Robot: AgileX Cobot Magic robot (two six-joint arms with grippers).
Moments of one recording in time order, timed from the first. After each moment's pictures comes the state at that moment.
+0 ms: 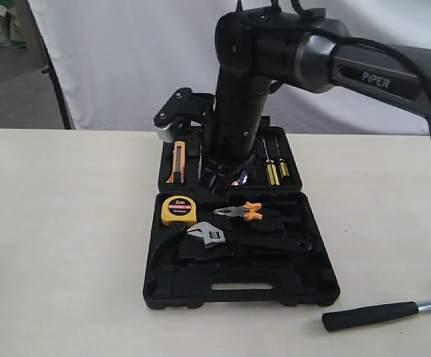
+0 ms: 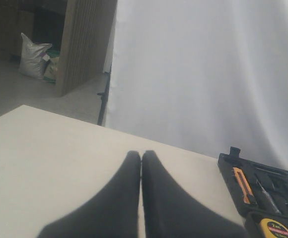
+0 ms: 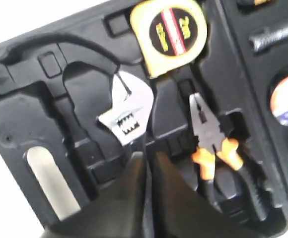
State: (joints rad) left arm 0.13 0.00 -0.01 0.02 0.10 -0.31; right arm 0.73 2.15 -1.92 0.01 1.21 -0.62
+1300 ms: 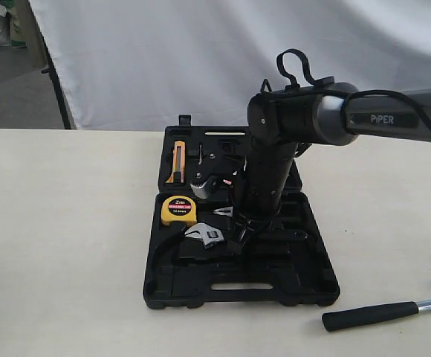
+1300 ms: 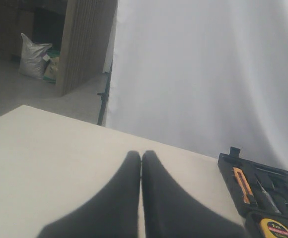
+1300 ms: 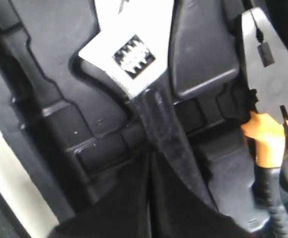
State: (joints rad) left arm 0.13 0.00 -0.01 0.02 0.10 -0.31; right arm 0.66 2.16 -1.60 0.06 0.97 -0.68
